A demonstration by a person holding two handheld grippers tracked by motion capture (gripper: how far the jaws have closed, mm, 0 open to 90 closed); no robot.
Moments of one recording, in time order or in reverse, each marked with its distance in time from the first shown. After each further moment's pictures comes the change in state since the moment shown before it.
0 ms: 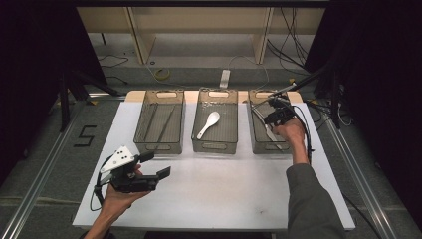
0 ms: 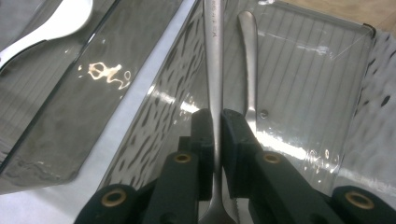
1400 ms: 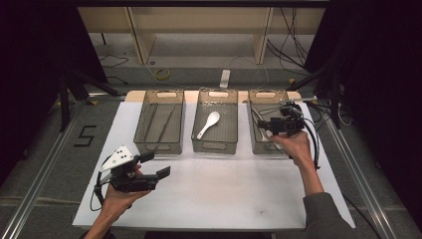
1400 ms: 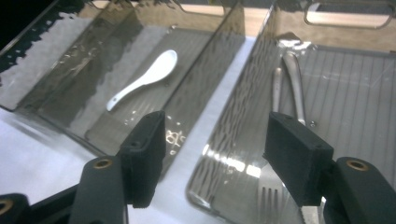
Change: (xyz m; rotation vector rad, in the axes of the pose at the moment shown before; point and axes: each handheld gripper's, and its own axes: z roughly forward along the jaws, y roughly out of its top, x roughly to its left) left arm 0.002 -0.001 0.001 0.000 -0.011 -0.030; right arm 0.023 -0.047 -0.053 -0.291 0.178 0.074
